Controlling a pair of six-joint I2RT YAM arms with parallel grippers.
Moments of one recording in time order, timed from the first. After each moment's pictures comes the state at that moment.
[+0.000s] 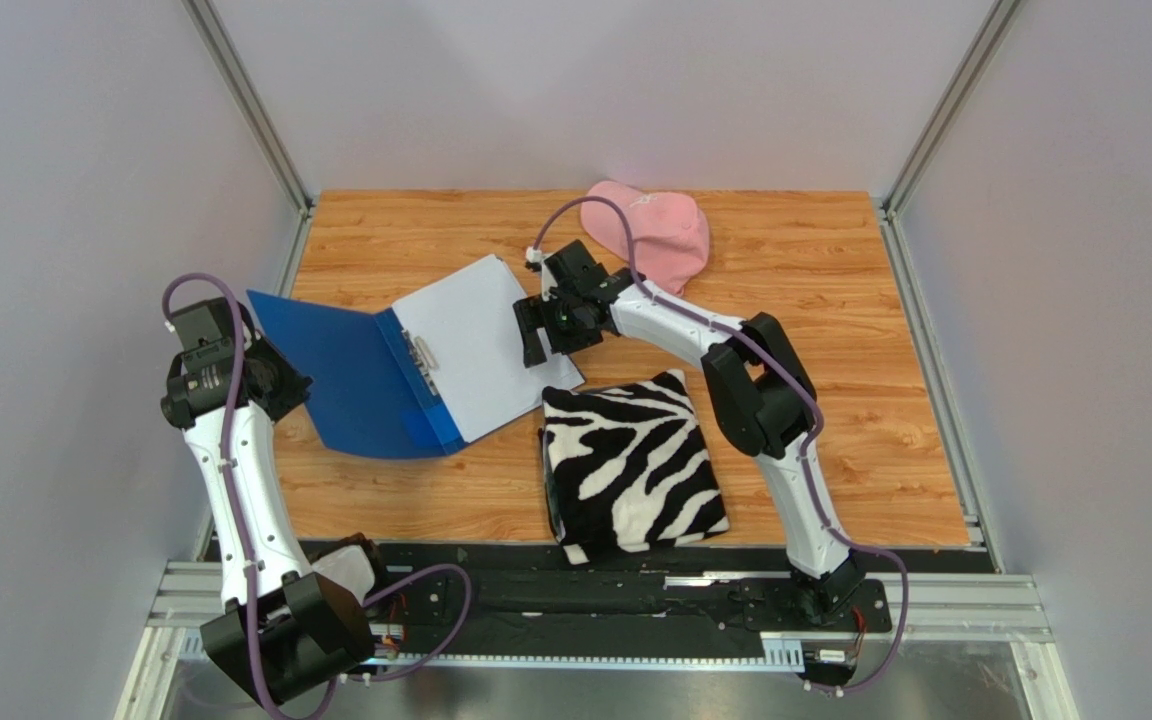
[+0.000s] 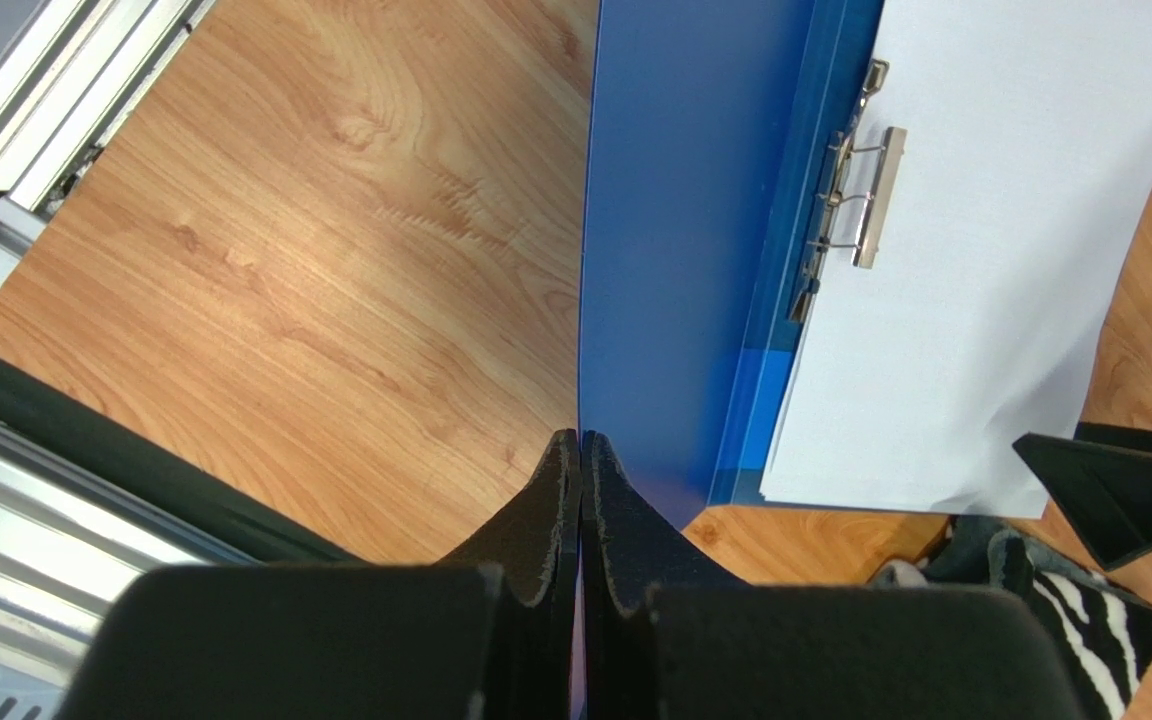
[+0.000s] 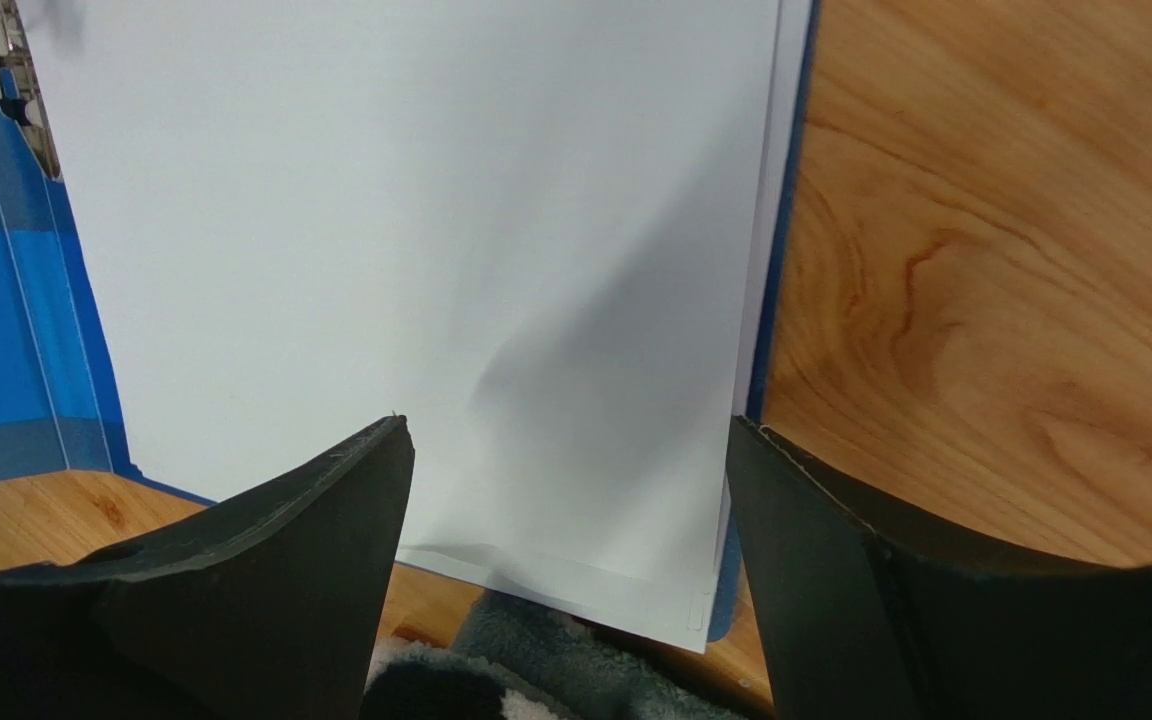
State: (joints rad) left arm 0.48 1.01 1.06 -0.96 0.09 -0.34; right arm 0.68 2.25 1.81 -0.50 -0.21 0.27
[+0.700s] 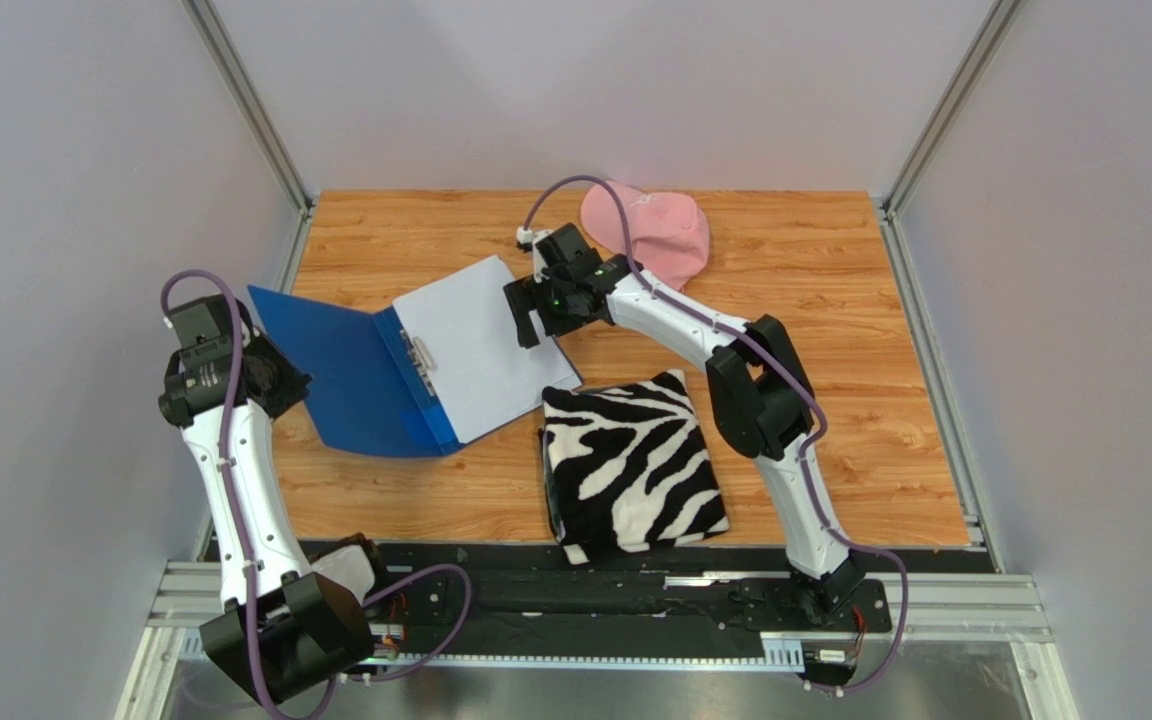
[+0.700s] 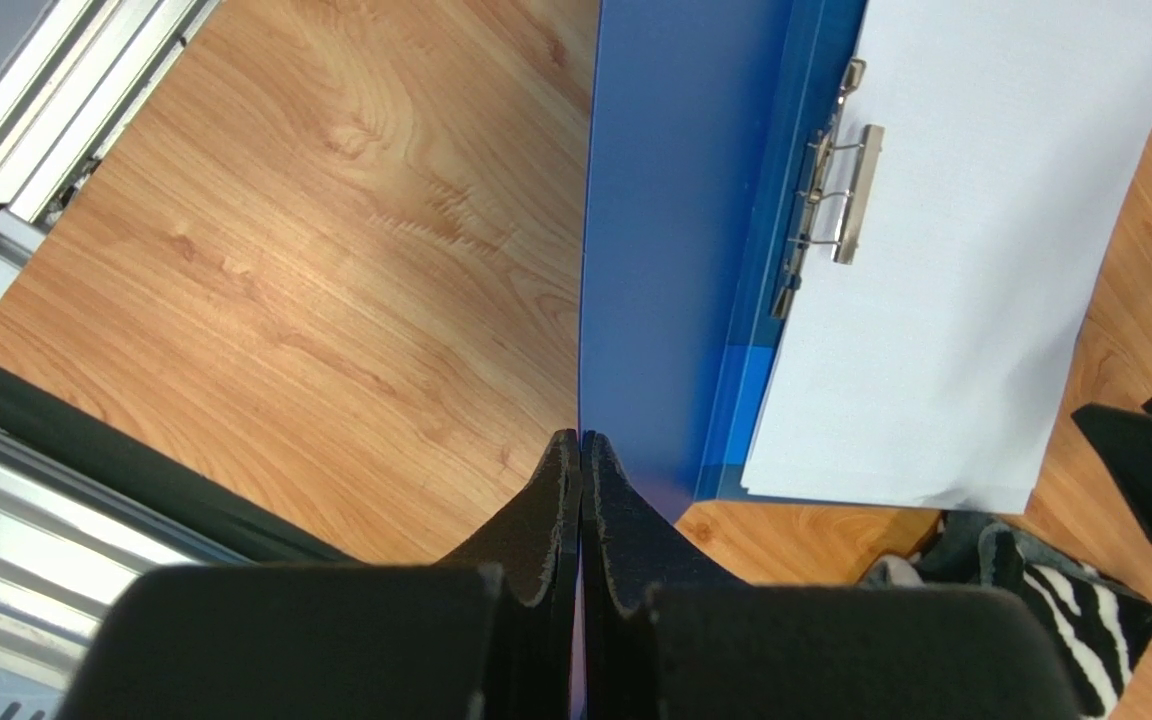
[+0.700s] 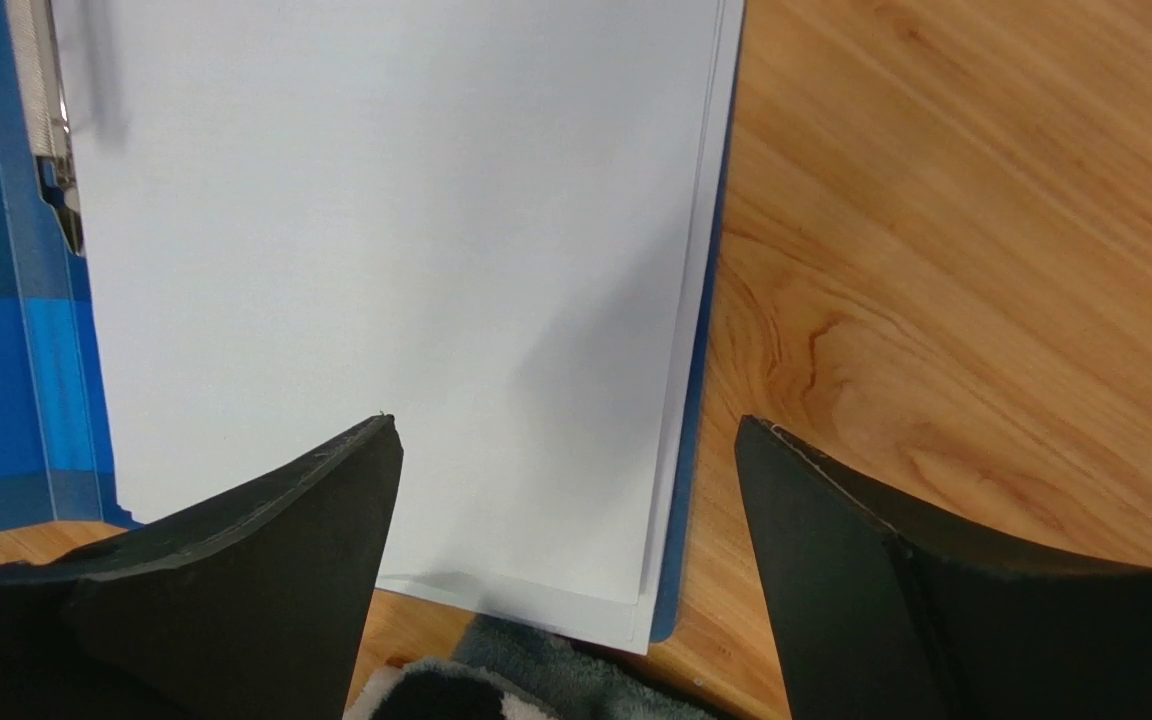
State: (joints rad) left arm 0.48 1.01 1.08 -0.97 0.09 -0.34; right arm 0.70 2.25 1.92 -0.55 -0.10 0.21
